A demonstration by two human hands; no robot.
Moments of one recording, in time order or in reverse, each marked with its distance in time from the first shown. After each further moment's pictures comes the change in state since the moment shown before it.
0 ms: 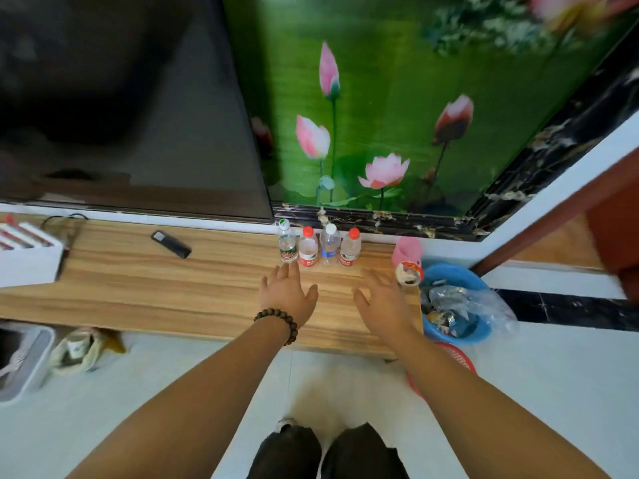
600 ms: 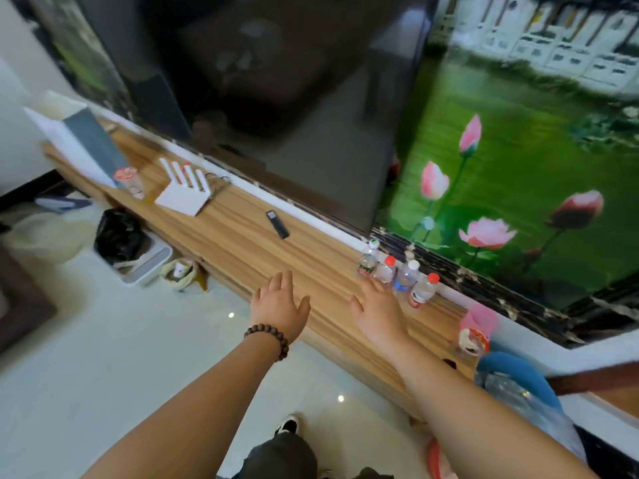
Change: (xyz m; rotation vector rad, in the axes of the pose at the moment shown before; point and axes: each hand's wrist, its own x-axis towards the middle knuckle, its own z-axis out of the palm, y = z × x) left_hand -0.153 -0.081 -0.038 -0.192 0.245 -0.425; right_hand -0.054 -0.116 0.000 -0.092 -0.110 -0.495
